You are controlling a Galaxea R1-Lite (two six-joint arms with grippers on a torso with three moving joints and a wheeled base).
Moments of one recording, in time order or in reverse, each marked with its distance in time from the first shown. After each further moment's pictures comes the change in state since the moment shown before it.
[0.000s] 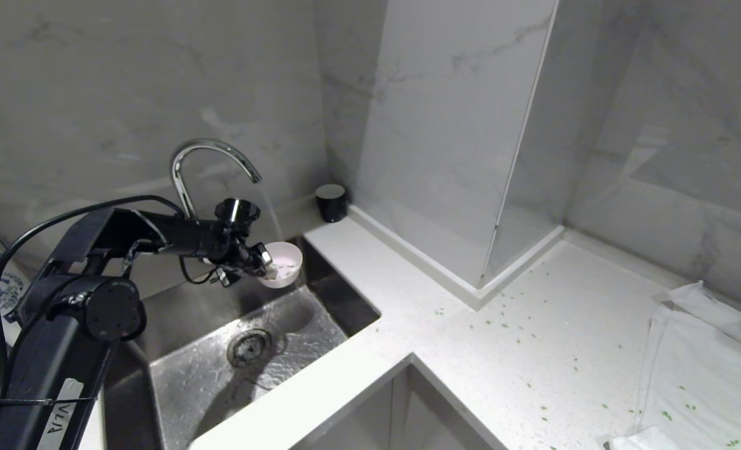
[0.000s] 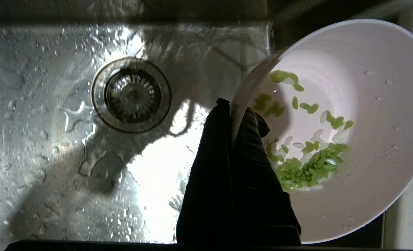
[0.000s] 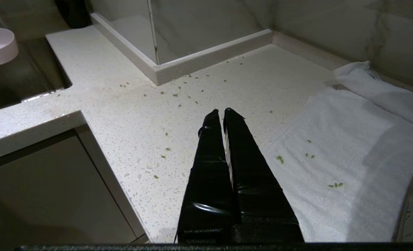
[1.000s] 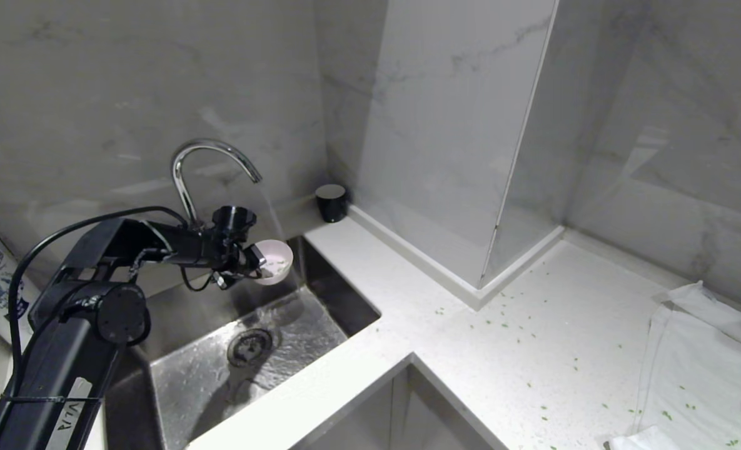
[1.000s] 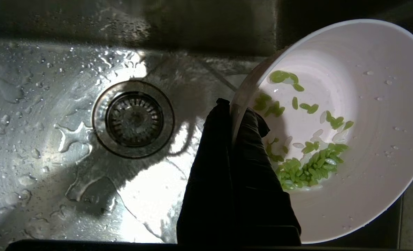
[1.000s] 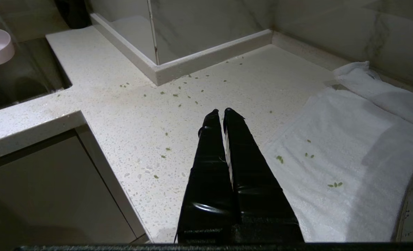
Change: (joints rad) left arm 0.014 0.064 -0.010 -0.115 0.077 -0.062; right arm 0.000 0.000 0.000 0.000 0.000 0.000
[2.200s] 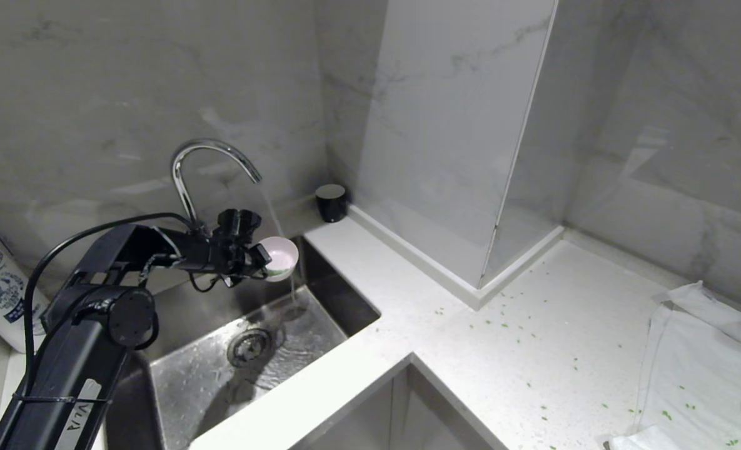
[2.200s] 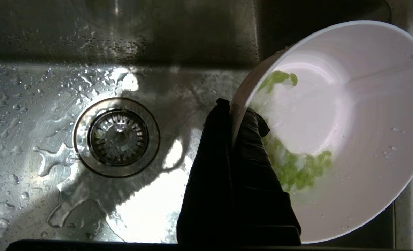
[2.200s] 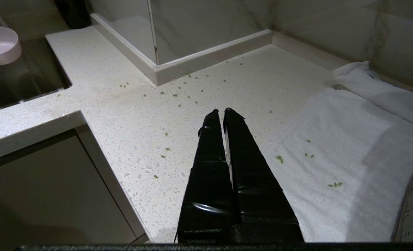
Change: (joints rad) left arm -0.010 0.036 -0.012 -0.097 -0.003 0.033; right arm 0.000 0.000 0.000 0.000 0.000 0.000
